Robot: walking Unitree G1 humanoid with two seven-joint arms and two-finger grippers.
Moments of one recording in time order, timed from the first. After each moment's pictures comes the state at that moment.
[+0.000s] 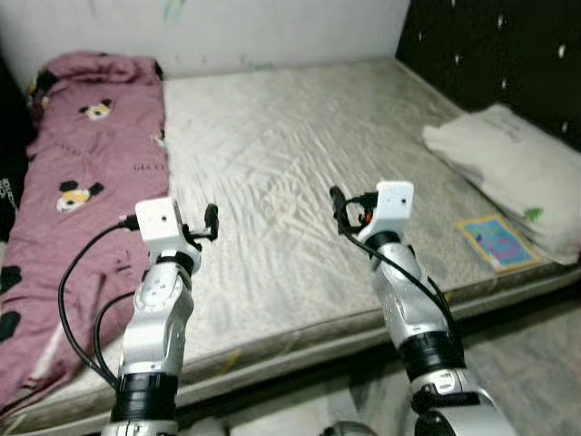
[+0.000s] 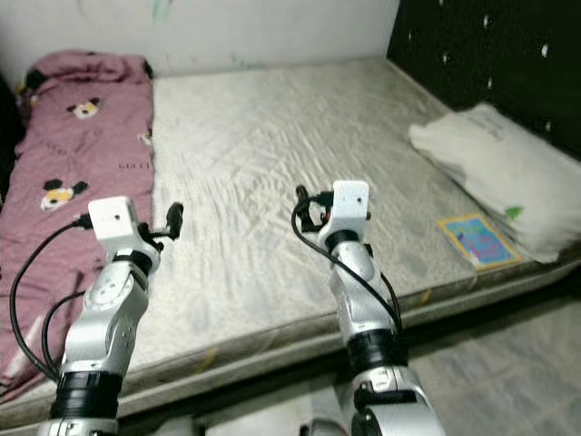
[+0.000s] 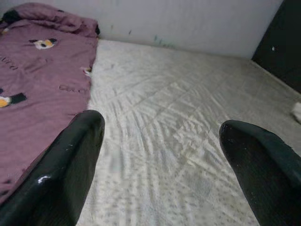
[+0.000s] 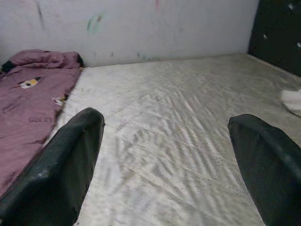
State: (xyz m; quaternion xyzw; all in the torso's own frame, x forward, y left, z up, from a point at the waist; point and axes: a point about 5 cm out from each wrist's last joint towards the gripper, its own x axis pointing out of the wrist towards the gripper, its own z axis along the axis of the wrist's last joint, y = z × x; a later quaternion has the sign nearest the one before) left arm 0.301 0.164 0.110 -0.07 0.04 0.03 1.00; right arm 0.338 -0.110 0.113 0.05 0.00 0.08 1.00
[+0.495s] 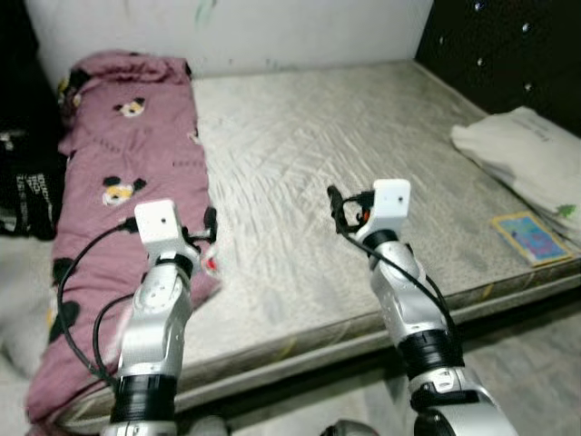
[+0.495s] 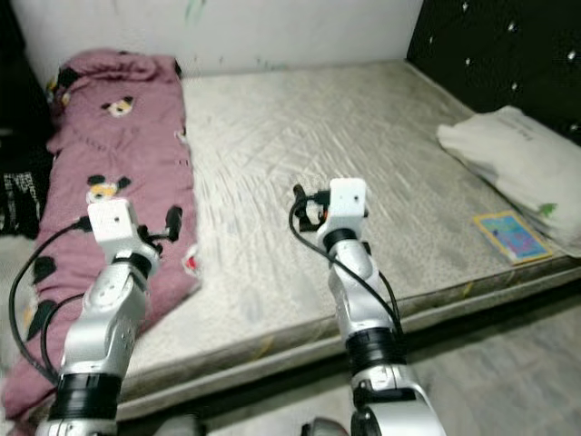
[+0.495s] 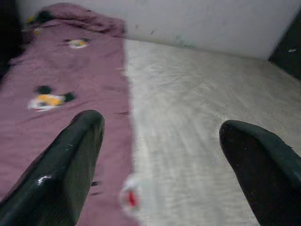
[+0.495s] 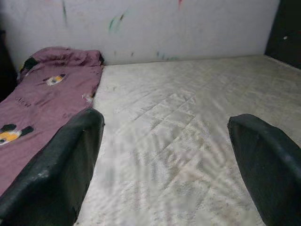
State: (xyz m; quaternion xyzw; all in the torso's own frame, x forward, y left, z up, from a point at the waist) left arm 0.299 0.168 0.107 -0.07 0.05 0.04 1.00; right arm 0.338 -0.107 0.111 0.05 0.00 0.08 1.00
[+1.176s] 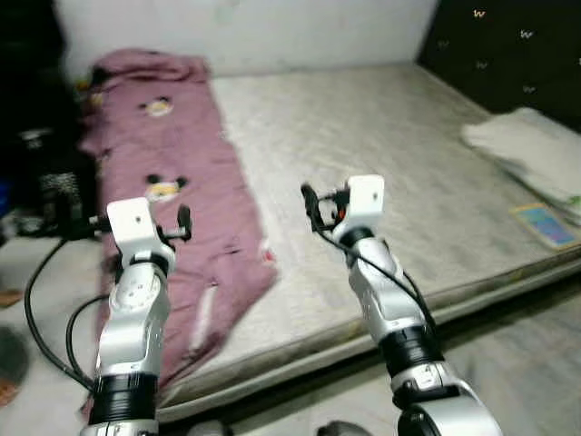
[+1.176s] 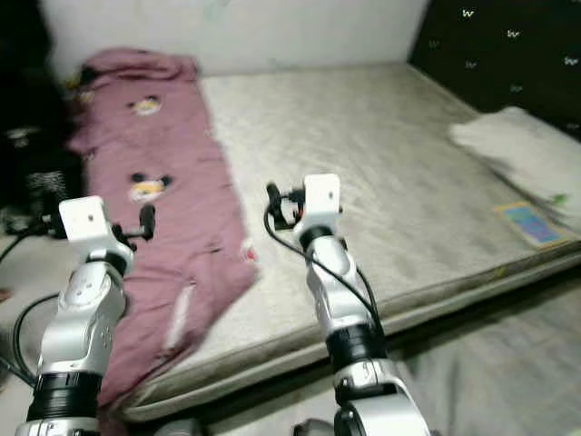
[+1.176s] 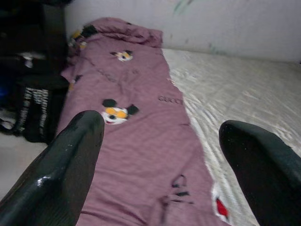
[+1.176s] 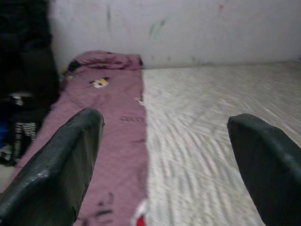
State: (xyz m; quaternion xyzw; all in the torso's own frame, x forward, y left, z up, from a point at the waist) left arm 0.300 0.185 0.112 -0.05 0.04 0.07 1.00; right arm 0.343 -0.085 0.124 0.05 -0.01 0.12 0.99
